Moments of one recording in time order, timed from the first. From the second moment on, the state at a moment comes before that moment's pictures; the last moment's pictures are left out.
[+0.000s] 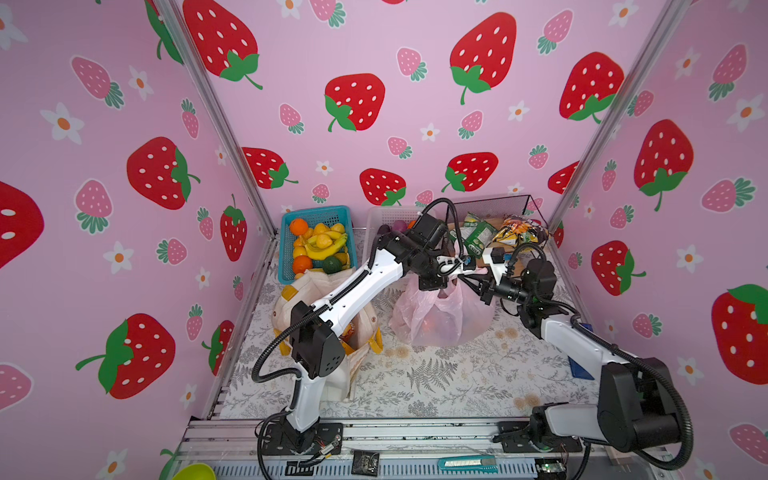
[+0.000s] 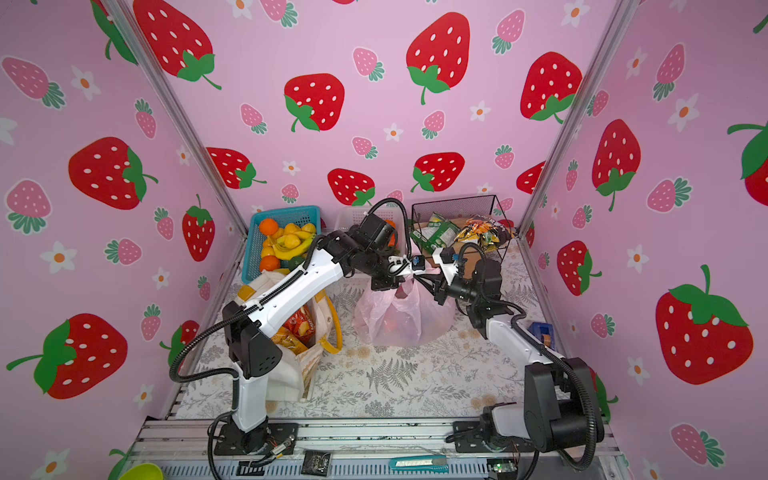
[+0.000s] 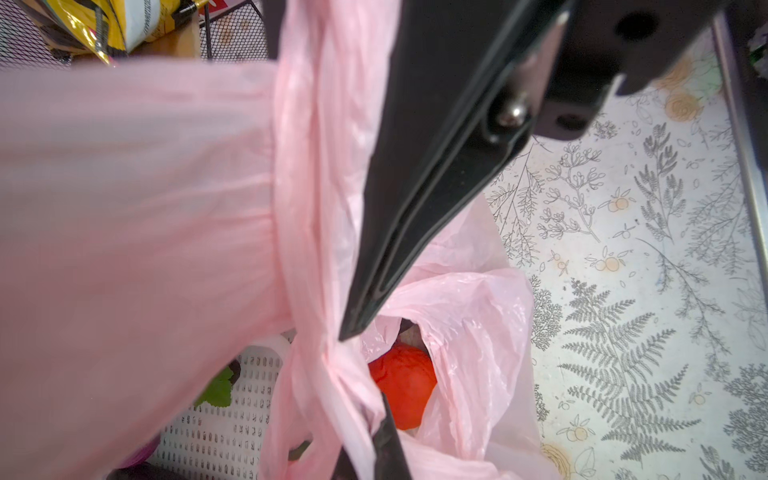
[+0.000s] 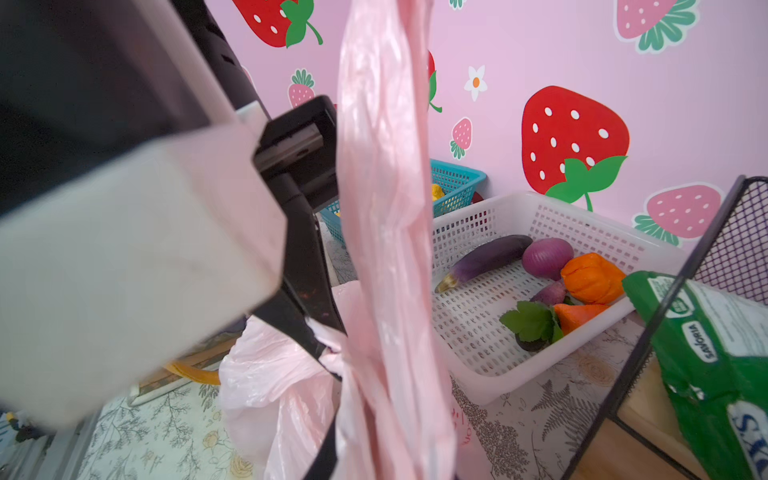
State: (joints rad) left arm -0.74 2.02 2.11 -1.05 0.27 0.87; right arm 0.26 1.34 0.73 0.50 -0.97 -0.03
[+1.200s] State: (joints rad) left arm -0.62 1.88 2.06 -0.83 0.66 0.58; right arm 0.28 1.31 0.72 0.51 -0.96 -0.03
